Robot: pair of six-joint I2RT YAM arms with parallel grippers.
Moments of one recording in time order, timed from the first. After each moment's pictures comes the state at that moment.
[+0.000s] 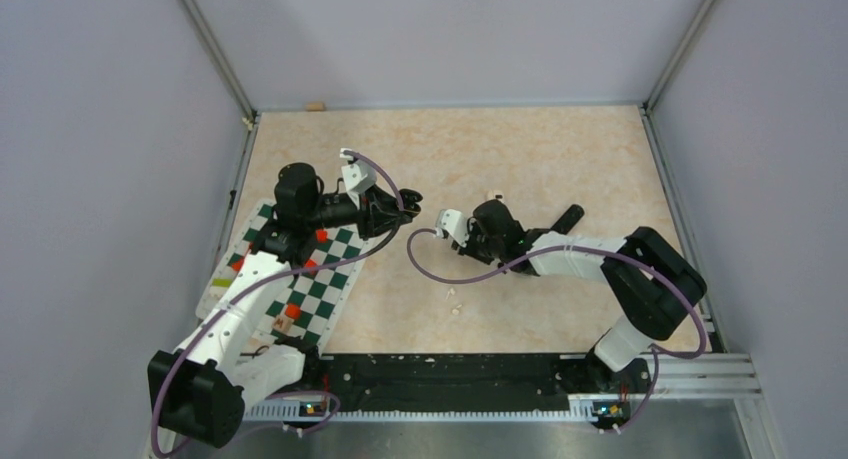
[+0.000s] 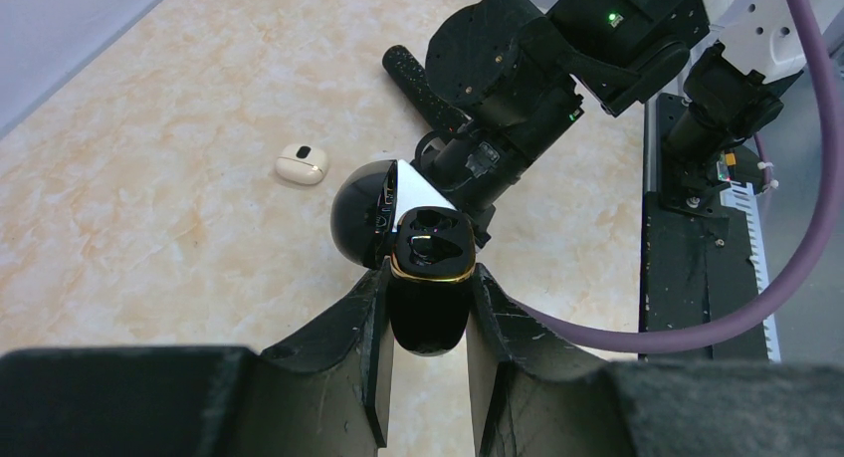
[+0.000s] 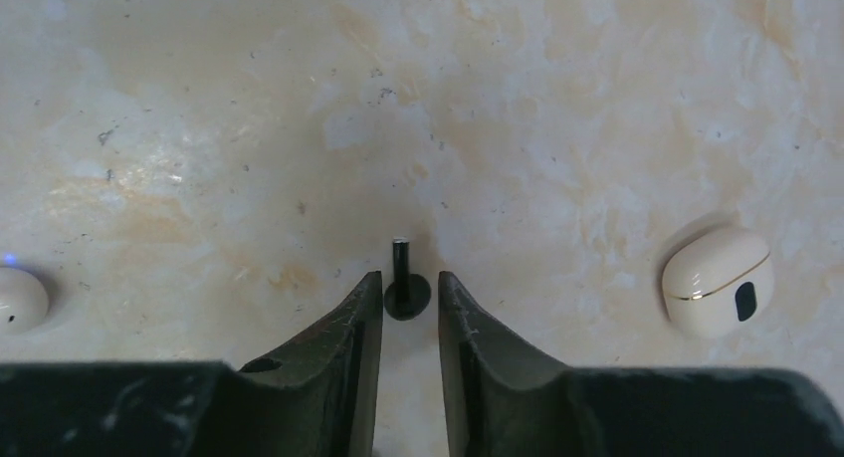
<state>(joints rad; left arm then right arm) -0.29 1.04 0.83 0.01 1.00 0.10 0.75 1.60 0.76 0.07 -0.07 -0.55</state>
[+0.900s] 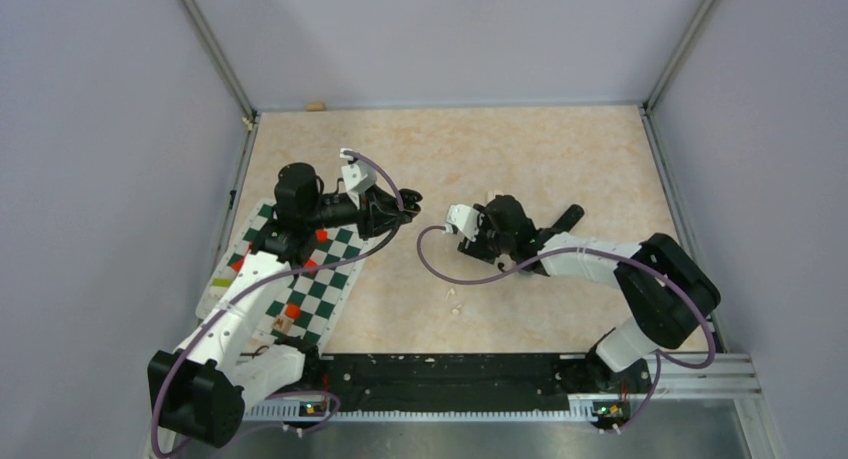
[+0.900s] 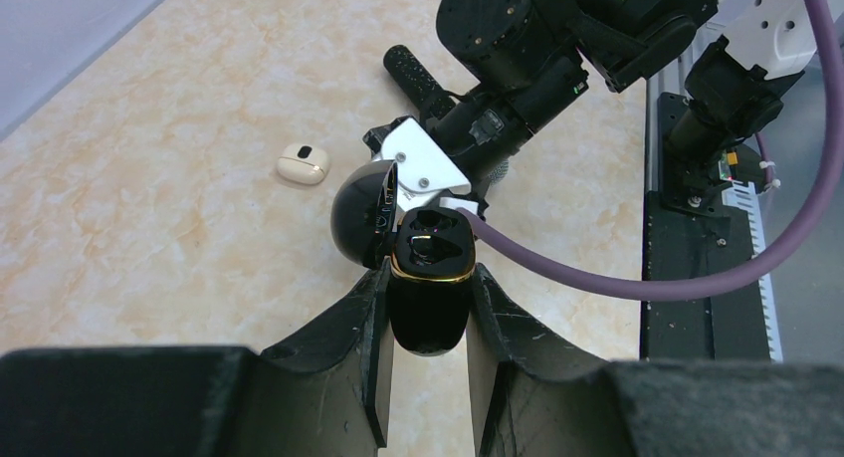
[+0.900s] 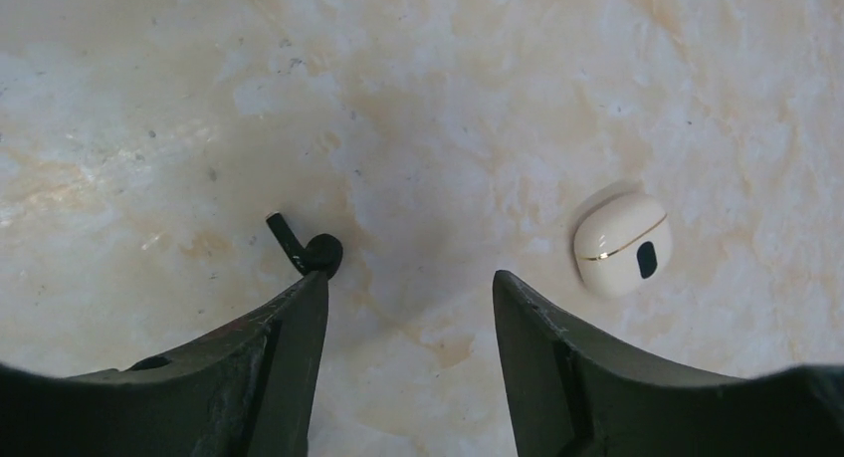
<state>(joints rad) -0.29 1.04 0.83 0.01 1.00 0.11 0.69 1.54 0.74 0.11 -0.03 -0.62</state>
